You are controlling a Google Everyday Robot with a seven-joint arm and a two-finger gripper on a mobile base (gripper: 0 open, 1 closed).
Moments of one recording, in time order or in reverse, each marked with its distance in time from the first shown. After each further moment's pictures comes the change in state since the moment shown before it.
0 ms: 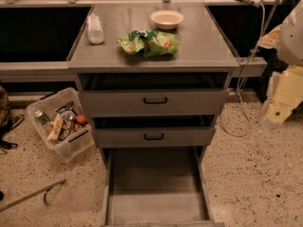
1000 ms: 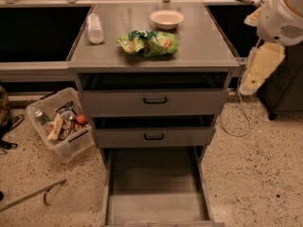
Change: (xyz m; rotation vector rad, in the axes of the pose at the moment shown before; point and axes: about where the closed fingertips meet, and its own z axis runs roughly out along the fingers) arm -0.015 -0.084 0.025 0.112 -0.049 -0.025
